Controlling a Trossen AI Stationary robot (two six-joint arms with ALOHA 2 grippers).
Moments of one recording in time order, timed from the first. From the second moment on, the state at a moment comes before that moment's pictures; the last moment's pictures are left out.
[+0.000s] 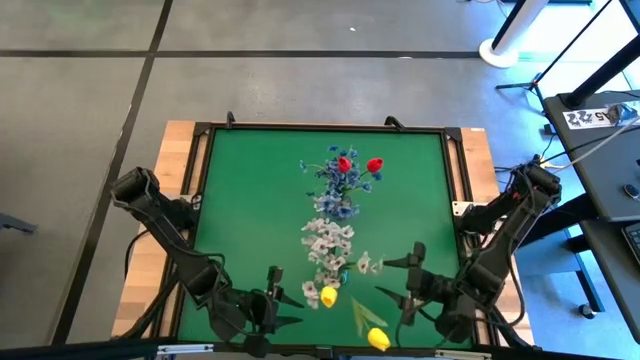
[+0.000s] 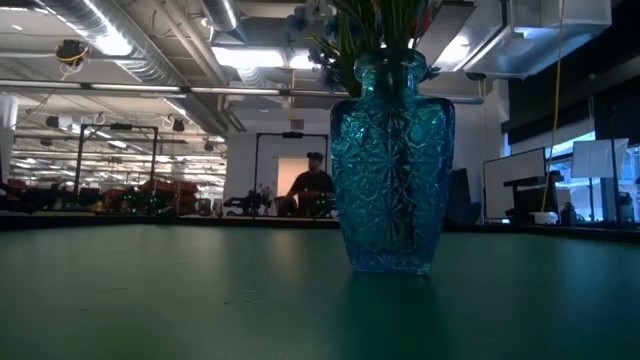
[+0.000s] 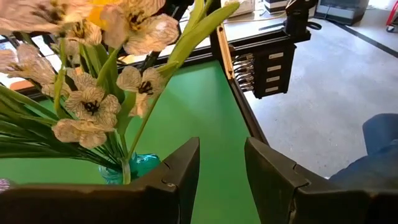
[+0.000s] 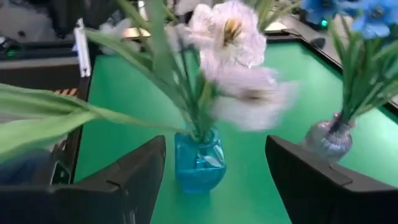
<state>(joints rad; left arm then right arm) -0.80 1.65 1.24 -0.09 -0.66 -0.18 0.93 1.49 1.19 -0.57 1.01 0.77</state>
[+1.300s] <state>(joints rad) -0.86 1.64 1.24 -0.25 -0.78 -0.35 0.84 1.71 1.19 0.23 1.10 0.27</state>
